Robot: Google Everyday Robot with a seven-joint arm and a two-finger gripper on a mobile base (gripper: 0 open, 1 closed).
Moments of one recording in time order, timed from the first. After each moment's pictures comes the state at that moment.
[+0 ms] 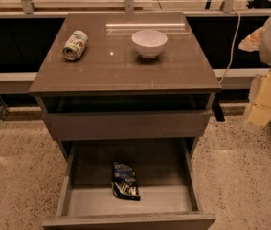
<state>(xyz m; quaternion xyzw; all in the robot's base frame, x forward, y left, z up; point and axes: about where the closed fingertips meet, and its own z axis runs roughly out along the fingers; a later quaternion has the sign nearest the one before) 0.438 -0.217 0.977 -0.60 0.78 -0.03 0.16</state>
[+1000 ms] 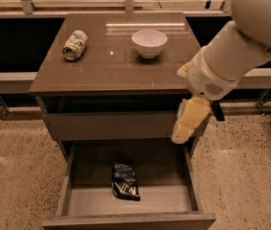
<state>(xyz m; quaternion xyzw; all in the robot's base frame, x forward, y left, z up) 0.480 -0.116 0.887 -0.63 0.75 0.05 0.21</state>
